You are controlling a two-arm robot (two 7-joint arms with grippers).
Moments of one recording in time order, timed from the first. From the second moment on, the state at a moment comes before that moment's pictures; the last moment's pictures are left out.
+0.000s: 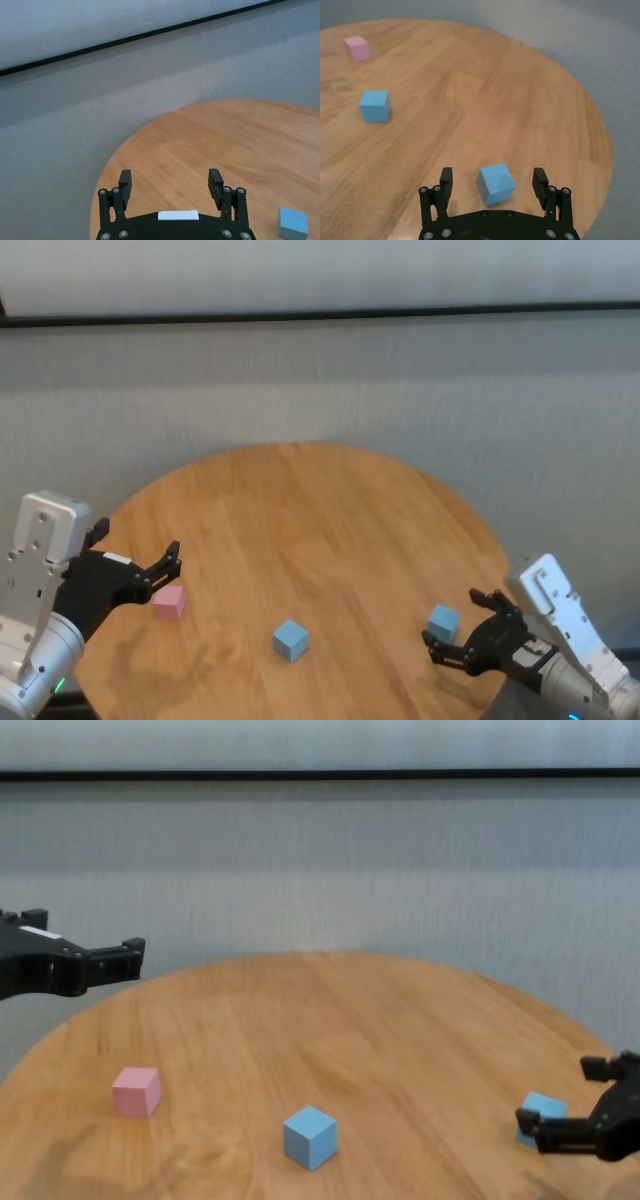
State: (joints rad) left arm 0.03 0.44 0.21 -1.80 -0.22 0.19 -0.04; right arm 0.18 0.61 -0.51 -1.48 0.32 0.11 0.21
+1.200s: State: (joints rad) left arm 0.02 0.44 0.22 -1.80 -0.24 0.20 -0.05; right arm 0.25 0.55 -0.51 -1.34 0.27 0.15 0.32
